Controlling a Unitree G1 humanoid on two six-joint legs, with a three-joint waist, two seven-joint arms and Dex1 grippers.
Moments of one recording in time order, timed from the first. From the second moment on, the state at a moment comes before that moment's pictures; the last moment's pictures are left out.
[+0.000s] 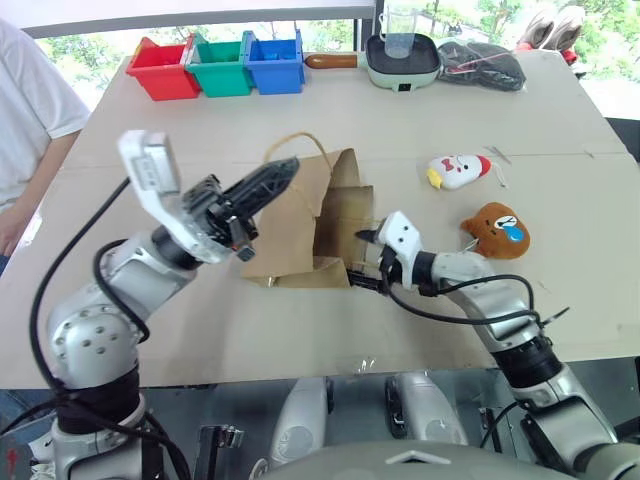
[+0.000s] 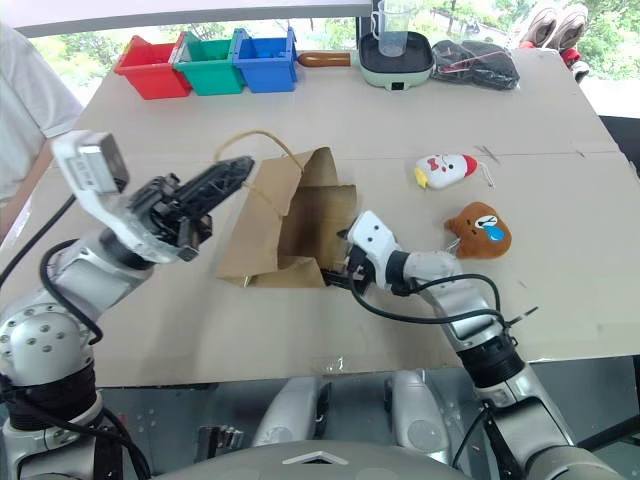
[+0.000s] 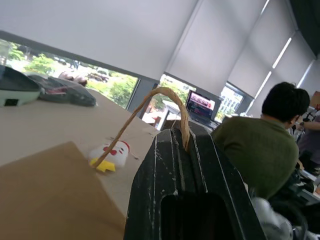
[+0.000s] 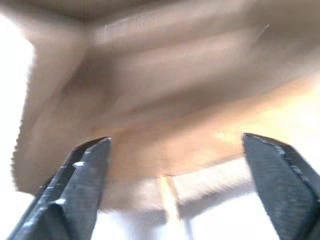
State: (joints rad) left arm -0.23 0.59 0.27 -0.50 -1.24 0.69 -0.55; right arm -0.37 -0.32 0.26 -0.29 0.25 0.53 0.71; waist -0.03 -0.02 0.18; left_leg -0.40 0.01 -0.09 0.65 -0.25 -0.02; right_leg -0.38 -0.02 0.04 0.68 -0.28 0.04
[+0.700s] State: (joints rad) left arm -0.33 0.52 0.17 -0.43 -1.05 0.62 -0.65; right arm -0.23 -0.73 -0.07 -0.34 0.29 0.98 0.50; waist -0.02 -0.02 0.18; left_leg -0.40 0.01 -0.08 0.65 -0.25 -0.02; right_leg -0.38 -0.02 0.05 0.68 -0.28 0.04
